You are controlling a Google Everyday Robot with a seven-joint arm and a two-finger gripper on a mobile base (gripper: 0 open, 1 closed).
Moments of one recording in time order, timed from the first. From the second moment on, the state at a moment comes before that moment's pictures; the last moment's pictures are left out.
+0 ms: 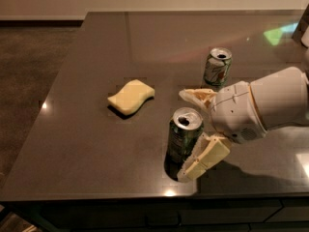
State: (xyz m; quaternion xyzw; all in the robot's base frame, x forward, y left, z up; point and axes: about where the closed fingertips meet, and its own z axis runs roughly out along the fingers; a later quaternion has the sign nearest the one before) arm 0.392 -0.051 0.897 -0.62 0.65 0.25 0.36
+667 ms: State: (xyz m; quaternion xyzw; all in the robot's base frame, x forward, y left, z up) arm 0.397 -0.049 0.896 -0.61 0.65 0.26 0.36
